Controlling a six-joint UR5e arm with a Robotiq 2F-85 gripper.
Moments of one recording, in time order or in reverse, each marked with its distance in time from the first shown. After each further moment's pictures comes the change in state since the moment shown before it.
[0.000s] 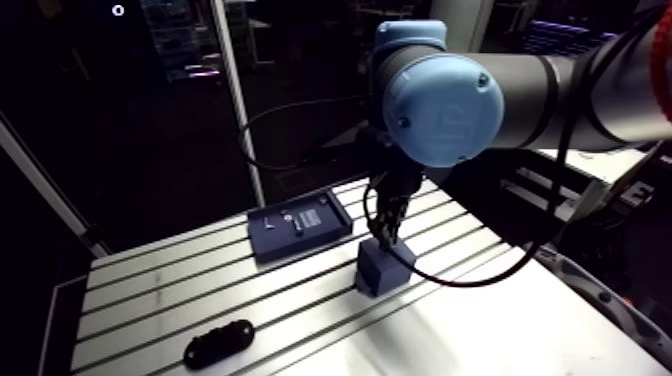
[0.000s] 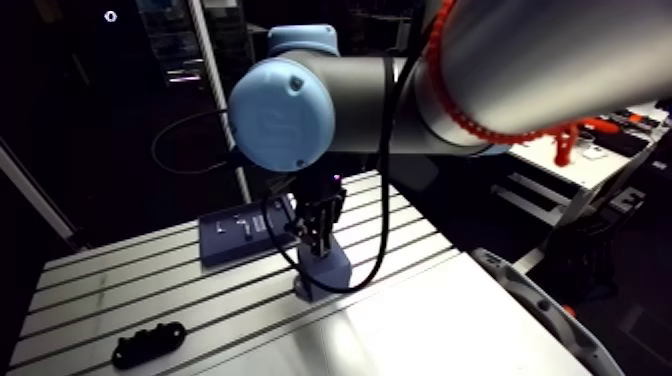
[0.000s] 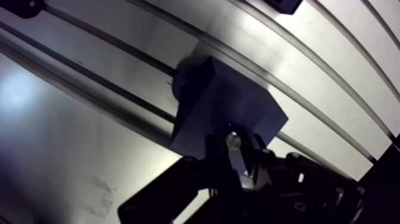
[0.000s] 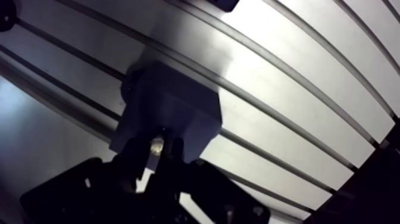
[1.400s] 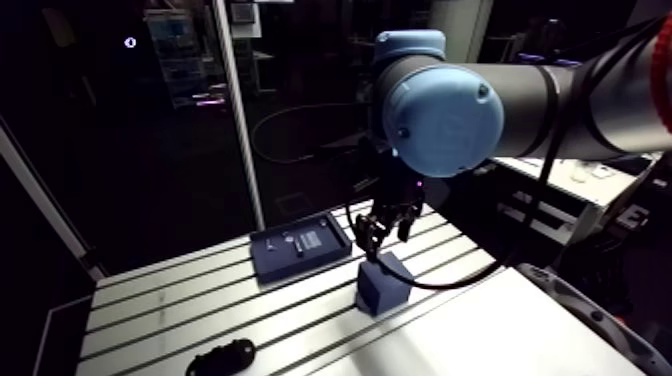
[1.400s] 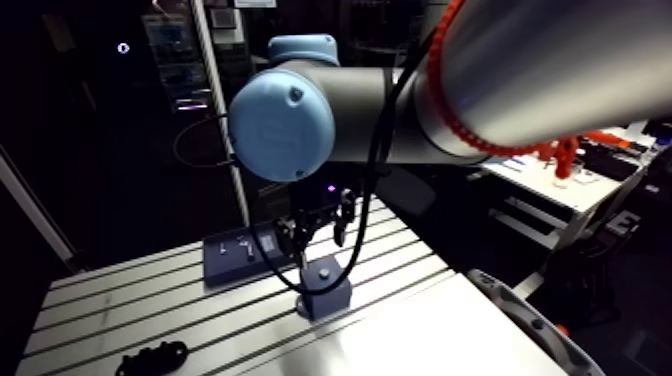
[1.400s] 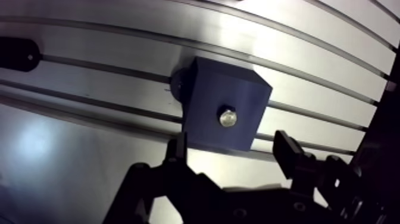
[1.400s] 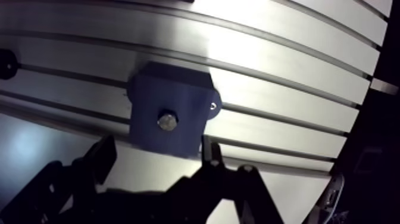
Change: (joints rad) arm -0.001 -0.090 0.022 0.003 -0.001 0.308
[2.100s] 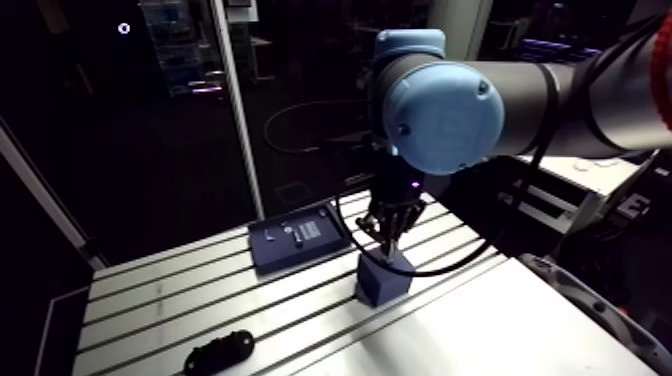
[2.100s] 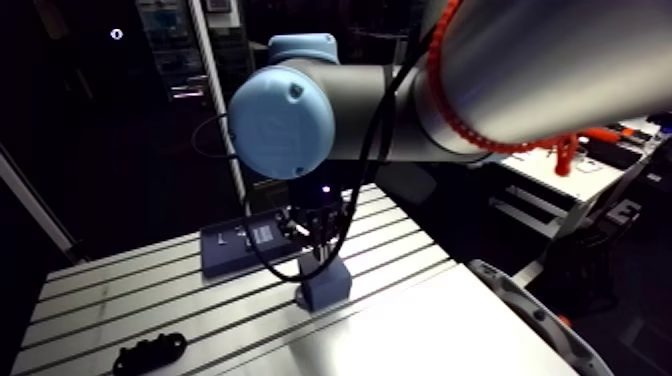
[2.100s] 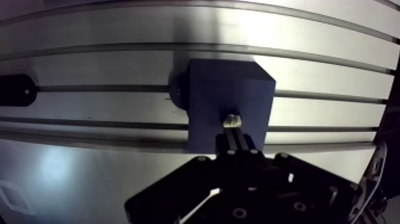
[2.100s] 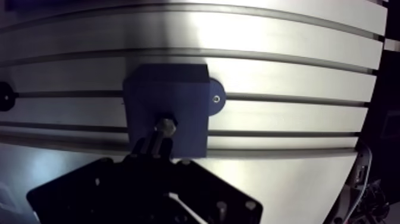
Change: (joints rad) arm -0.002 0.041 -0.007 0.009 -0.001 0.183
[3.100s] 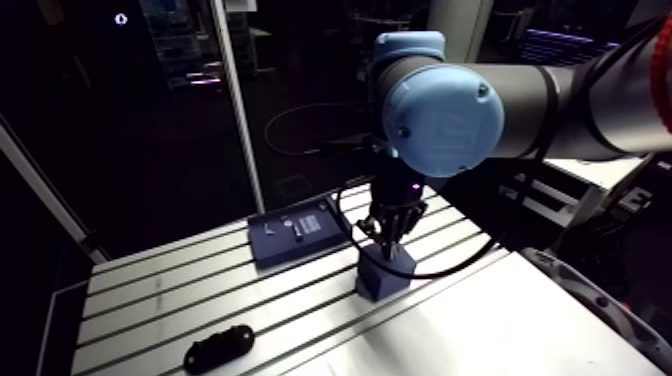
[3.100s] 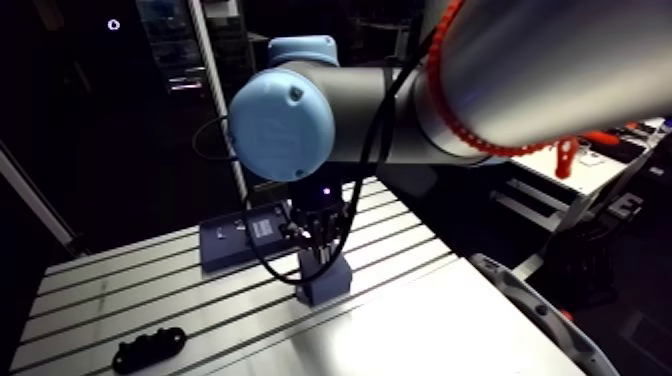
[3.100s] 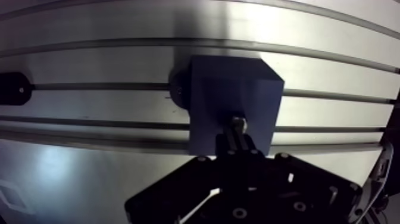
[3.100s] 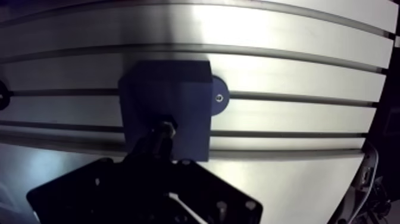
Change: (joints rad) arm 0.001 0.026 0.005 -0.001 -0.007 0.001
